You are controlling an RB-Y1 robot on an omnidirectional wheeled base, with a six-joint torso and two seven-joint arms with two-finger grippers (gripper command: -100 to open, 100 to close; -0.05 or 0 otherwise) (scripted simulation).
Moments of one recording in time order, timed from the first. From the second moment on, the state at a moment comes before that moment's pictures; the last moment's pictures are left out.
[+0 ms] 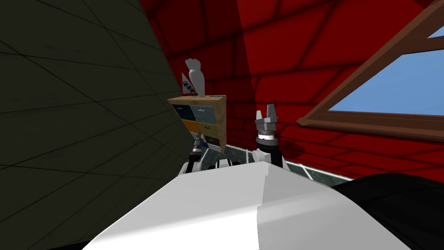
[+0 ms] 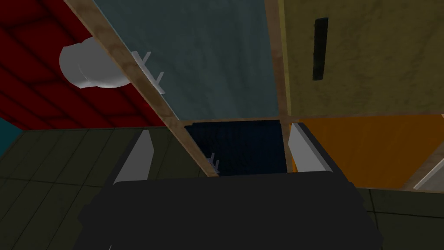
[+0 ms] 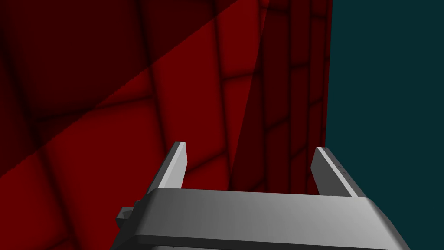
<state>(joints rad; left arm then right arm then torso) 0.30 0.12 -0.14 -1.73 -0.16 -0.45 0.05 0.47 0.02 0.04 -2.38 0.05 -0.50 0.08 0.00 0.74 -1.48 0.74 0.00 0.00</state>
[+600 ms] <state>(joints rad) 0.25 0.14 -0.16 -1.58 -0.16 -0.46 0.04 0.47 0.02 0.04 -2.38 0.05 -0.50 0.08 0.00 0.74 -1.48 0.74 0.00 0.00</state>
